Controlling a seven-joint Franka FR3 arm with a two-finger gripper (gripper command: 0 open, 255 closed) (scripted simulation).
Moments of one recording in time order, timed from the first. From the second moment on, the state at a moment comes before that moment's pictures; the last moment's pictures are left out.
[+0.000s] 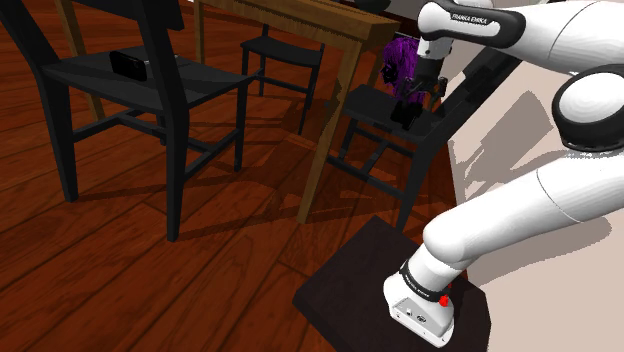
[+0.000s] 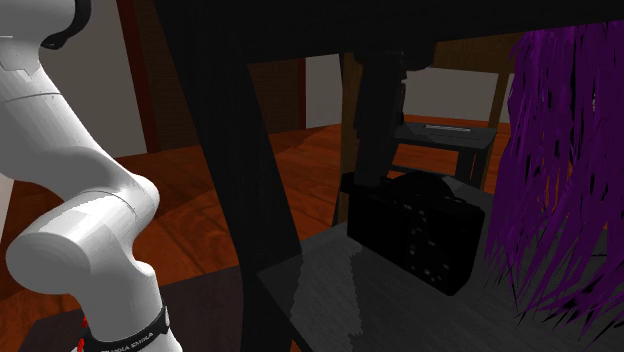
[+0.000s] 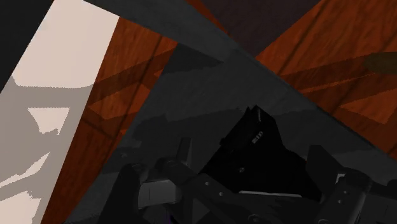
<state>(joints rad) -0.33 -0.36 -0.25 -1.96 -0.26 1.50 0.23</state>
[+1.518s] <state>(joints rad) -0.33 -0.34 -0.24 -1.86 -0.25 1.42 0.21</state>
